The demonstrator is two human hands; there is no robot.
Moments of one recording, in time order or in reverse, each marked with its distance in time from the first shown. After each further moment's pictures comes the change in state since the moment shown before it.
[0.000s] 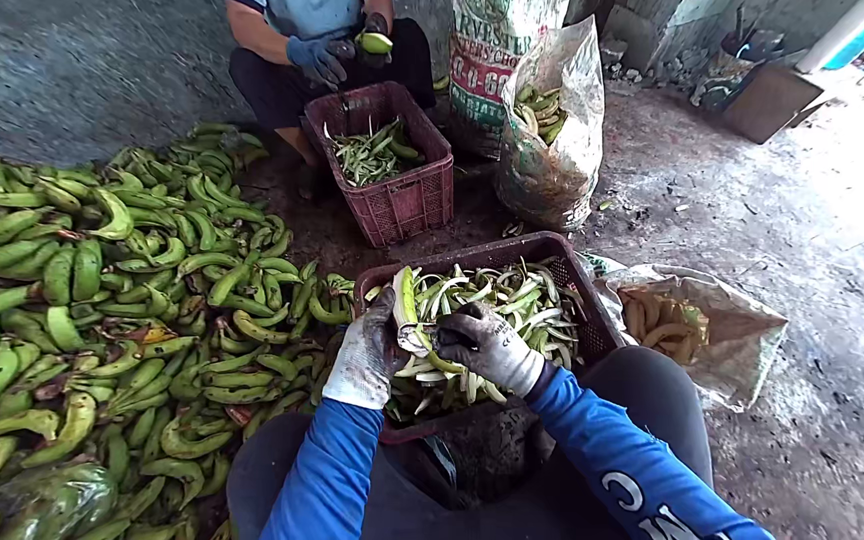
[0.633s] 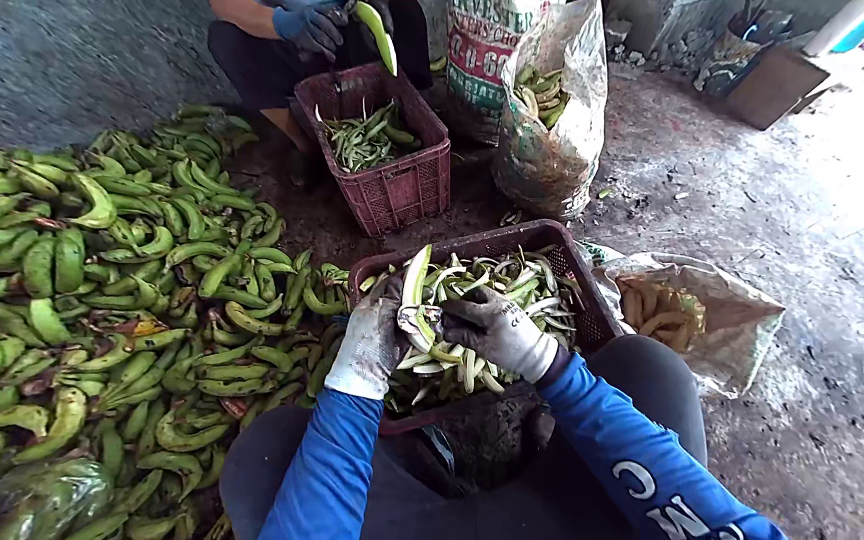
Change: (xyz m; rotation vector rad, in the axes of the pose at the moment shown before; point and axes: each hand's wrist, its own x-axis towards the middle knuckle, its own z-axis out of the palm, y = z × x) left_hand 0.000 -0.006 0.002 0.454 -0.018 0.169; right_hand 0.000 -0.005 -0.021 -0.049 -0.036 0.025
